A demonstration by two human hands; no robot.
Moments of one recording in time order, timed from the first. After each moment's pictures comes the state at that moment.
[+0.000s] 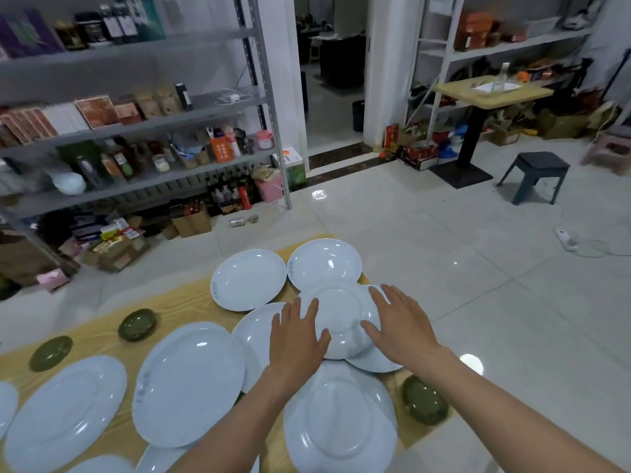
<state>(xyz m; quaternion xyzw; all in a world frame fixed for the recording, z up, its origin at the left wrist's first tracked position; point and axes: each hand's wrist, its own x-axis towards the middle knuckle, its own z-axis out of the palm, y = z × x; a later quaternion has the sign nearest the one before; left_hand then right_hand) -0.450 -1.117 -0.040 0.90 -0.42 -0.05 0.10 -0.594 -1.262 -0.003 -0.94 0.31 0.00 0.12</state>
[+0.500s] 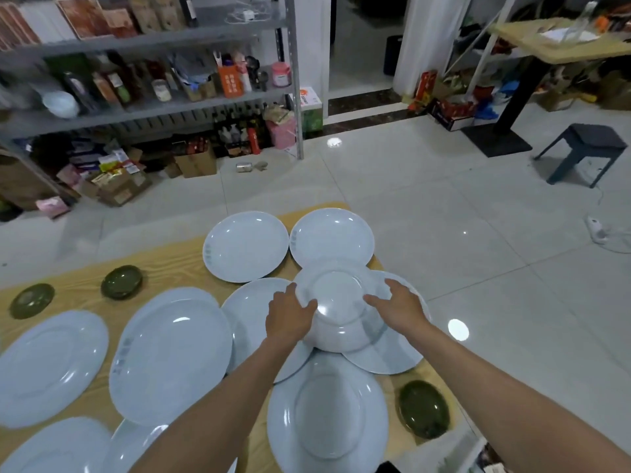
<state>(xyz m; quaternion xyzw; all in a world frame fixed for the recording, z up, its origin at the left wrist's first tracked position) -0.391 -1.169 -0.096 0.92 -0.15 -0.26 0.26 -0.528 -1.329 -0.056 -0.75 0.47 0.02 0.47</state>
